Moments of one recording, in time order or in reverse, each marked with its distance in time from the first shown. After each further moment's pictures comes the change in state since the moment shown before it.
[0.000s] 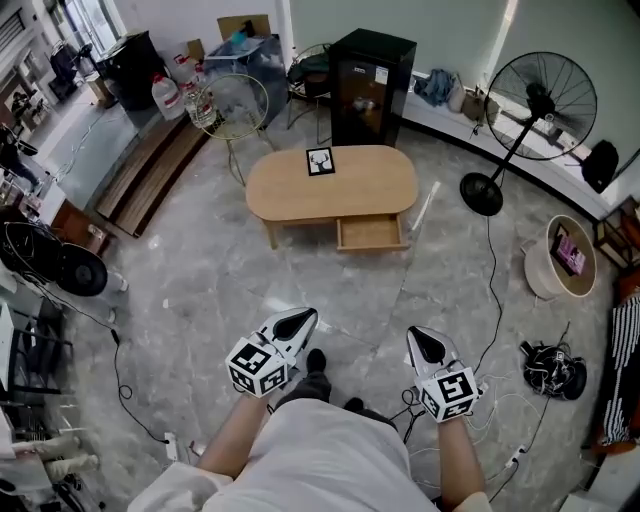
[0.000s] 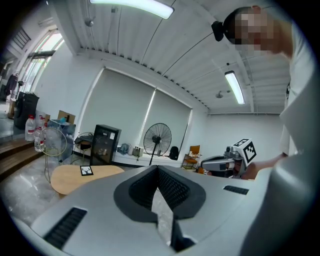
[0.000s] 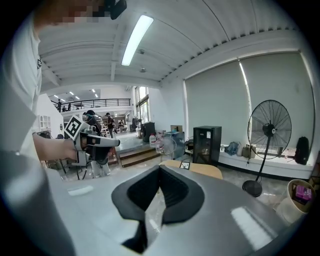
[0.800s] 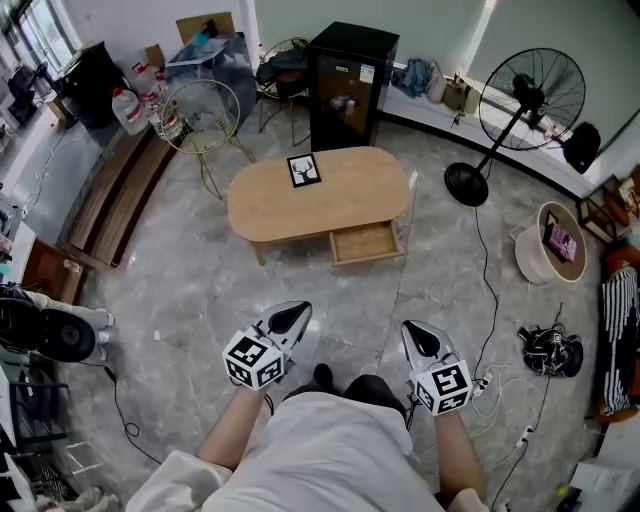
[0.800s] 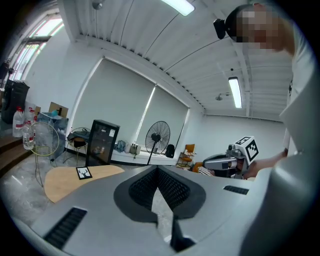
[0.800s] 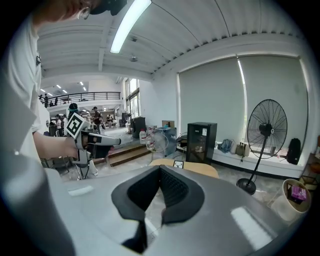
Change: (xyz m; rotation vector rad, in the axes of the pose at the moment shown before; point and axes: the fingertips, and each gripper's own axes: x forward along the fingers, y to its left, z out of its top) left arm 0.055 0.159 0.029 -0.019 0.052 -0.107; right arm 0.144 -0.009 0.029 0.021 0.064 -0.122
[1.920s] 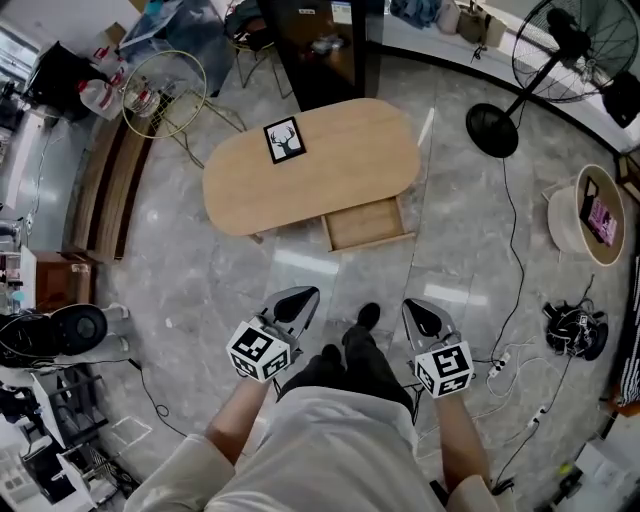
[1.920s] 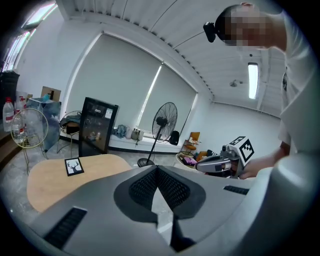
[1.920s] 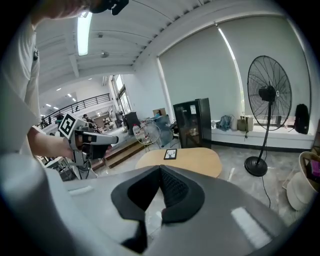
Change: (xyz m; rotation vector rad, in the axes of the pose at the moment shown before) left arm 0.238 0.085 -0.022 -0.027 0.174 0.006; right arm 0.160 -0.200 -0.066 0.198 0.106 0.045
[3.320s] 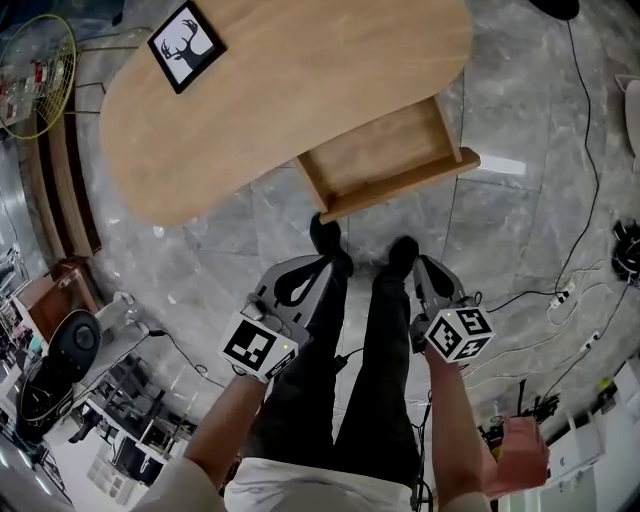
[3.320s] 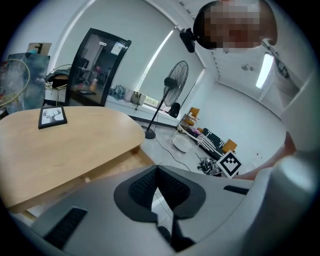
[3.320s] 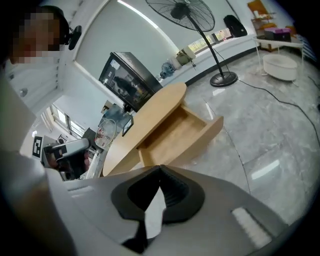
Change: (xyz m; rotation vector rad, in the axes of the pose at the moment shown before) left arm 0.202 0.164 -0.252 -0.003 0.253 -0.134; right arm 0.245 -0.122 -0.352 0.729 0.079 -0.195
